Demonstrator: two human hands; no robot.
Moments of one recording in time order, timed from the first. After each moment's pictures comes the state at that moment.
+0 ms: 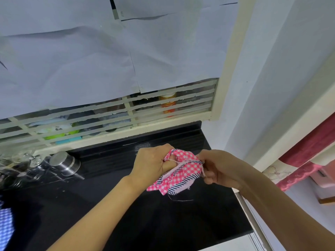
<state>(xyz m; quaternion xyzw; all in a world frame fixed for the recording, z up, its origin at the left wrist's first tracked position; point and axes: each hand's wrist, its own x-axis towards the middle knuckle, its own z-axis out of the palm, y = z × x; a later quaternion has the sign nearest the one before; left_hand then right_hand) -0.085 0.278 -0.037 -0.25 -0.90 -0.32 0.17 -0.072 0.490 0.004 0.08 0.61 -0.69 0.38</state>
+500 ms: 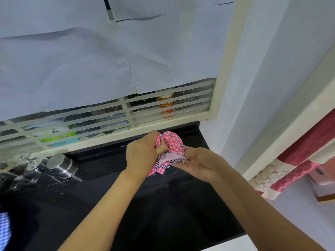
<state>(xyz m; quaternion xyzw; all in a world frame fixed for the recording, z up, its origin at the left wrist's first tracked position) -0.114 0.279 -0.040 -0.15 -0.92 -0.21 0.30 -0.089 0.449 -0.008 0.17 0.40 -0.84 0.33</state>
